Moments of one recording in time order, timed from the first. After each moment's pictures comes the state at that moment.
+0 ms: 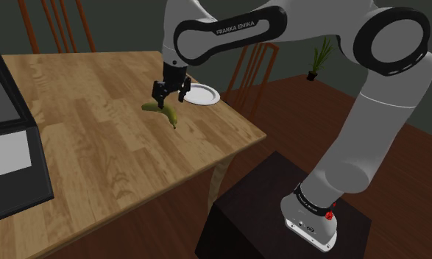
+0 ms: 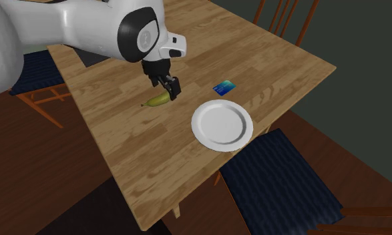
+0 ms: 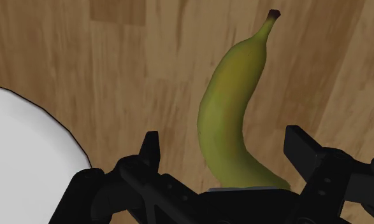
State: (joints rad) arm 0.10 0.19 0.34 -1.87 -0.07 2.08 0.39
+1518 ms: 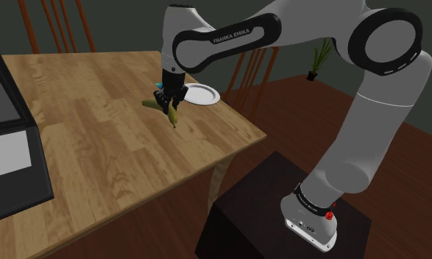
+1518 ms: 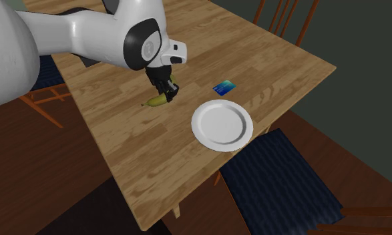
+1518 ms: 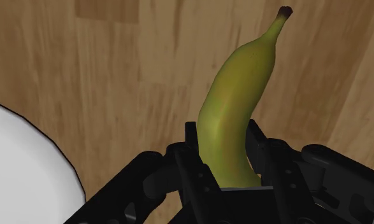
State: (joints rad) arm 0.10 0.21 0.34 -1.89 -0.08 2.13 0.40
